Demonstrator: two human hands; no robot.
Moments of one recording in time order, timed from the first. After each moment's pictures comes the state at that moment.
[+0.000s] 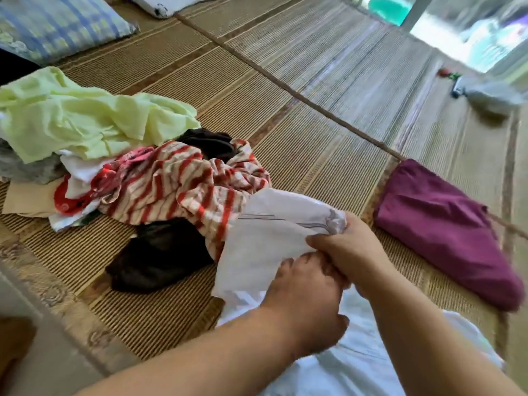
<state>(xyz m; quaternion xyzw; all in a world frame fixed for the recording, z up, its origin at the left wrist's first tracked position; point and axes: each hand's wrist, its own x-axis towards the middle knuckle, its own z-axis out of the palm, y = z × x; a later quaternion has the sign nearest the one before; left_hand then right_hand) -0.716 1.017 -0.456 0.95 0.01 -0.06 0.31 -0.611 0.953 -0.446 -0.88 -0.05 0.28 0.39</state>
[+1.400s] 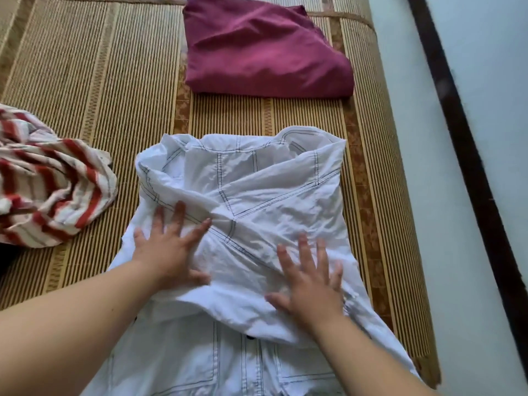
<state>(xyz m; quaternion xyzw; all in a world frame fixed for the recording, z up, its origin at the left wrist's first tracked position) -0.735 0.911 -0.645 0.94 -0.08 -0.33 0.02 -0.803 0.625 -0.622 -0.94 -0.02 0.32 0.09</state>
